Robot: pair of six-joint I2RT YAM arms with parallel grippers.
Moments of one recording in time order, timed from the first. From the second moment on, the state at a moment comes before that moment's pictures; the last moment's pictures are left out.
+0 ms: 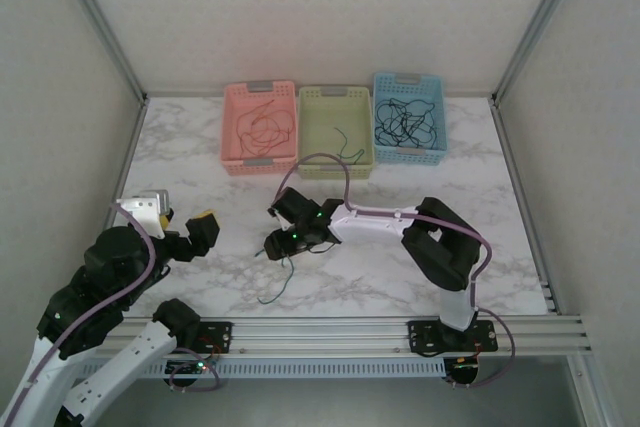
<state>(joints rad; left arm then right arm) -0.61 0.37 0.93 -0.92 -0.26 -0.45 1.07 1.90 1.23 -0.38 -0.24 0.54</state>
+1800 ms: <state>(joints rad) -0.61 0.38 0.92 -0.92 -0.26 -0.45 0.52 2.16 2.10 -0.80 0.24 0.38</state>
